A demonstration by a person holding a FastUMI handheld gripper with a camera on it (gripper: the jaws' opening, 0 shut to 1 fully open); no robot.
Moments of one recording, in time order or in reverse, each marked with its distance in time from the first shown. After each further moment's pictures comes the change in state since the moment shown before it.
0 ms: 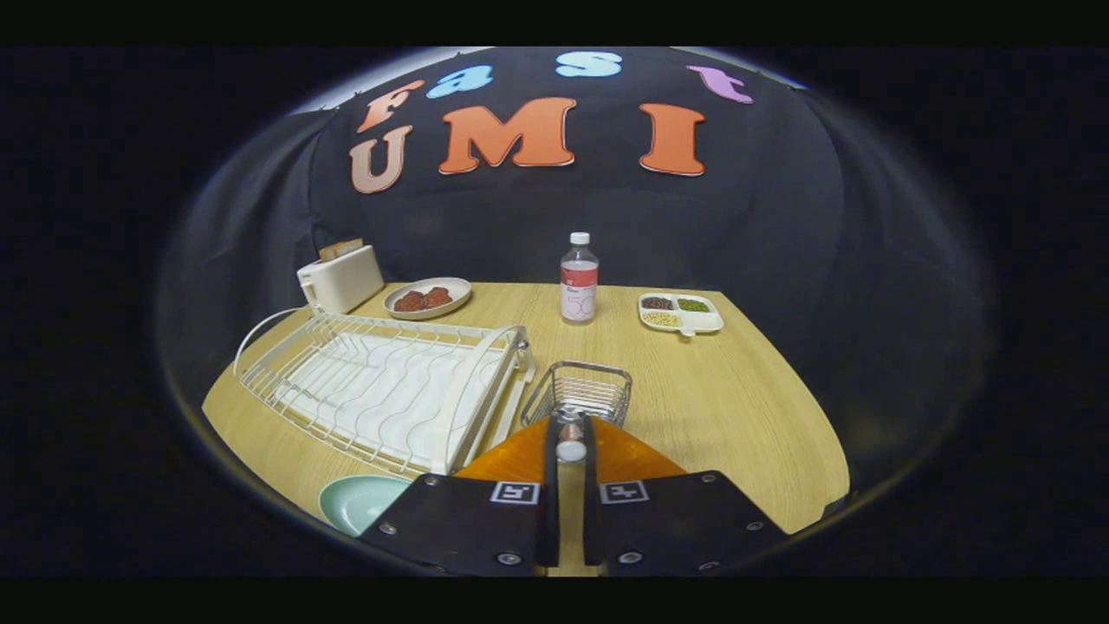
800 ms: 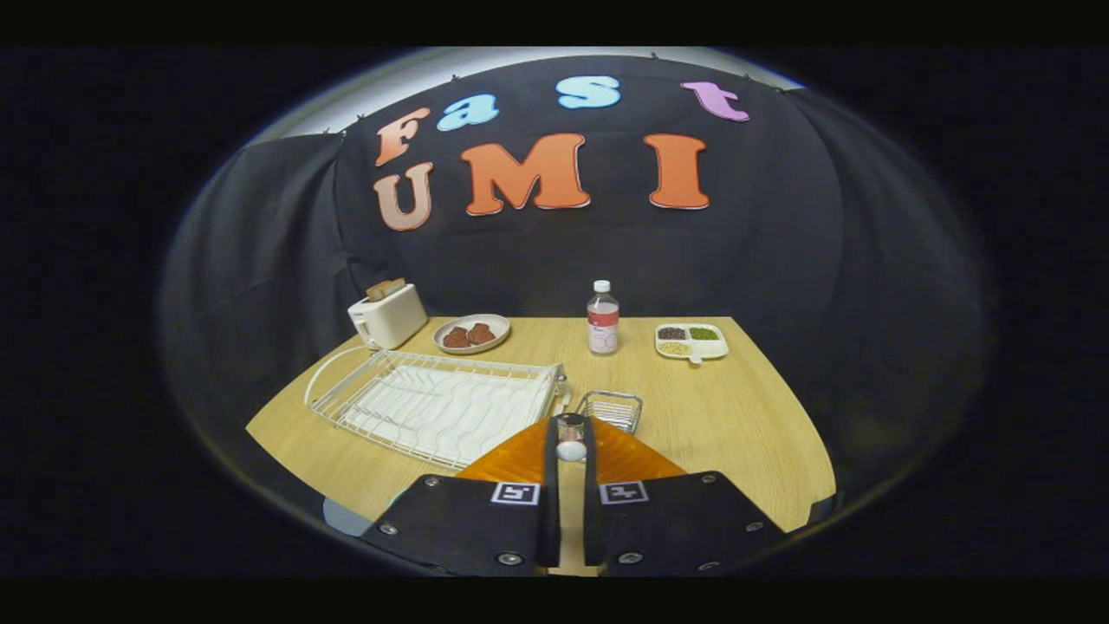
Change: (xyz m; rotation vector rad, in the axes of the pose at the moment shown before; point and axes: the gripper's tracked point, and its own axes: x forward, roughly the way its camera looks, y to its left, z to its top) arm -0.094 0.016 0.051 0.035 -0.077 0.093
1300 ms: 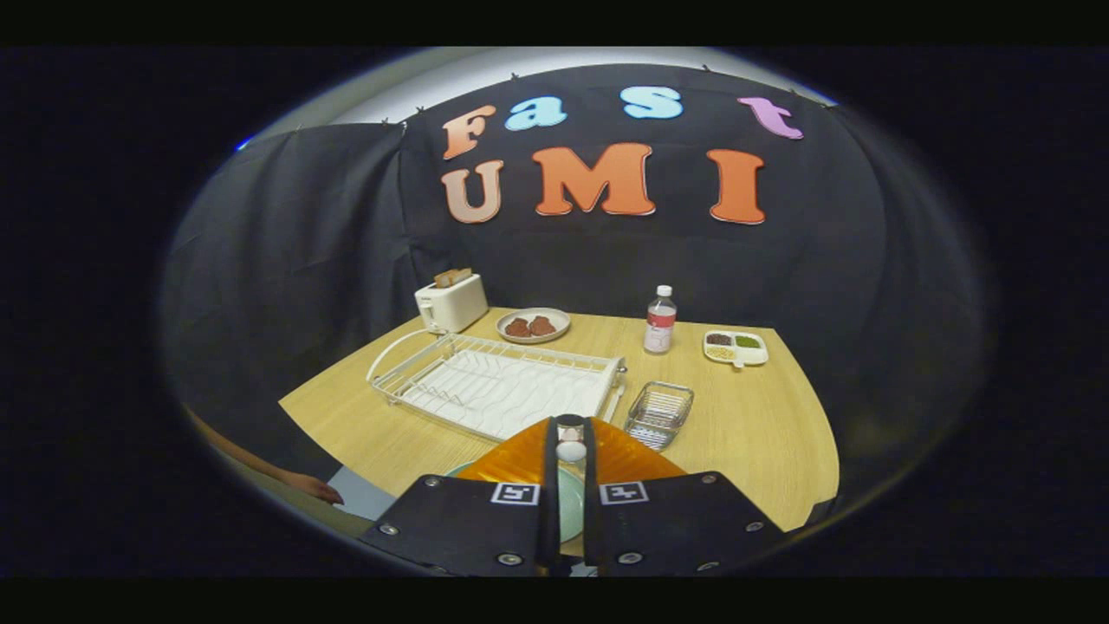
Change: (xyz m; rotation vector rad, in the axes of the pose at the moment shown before) arm -0.051 0.065 -0.018 -0.099 0.014 0.160
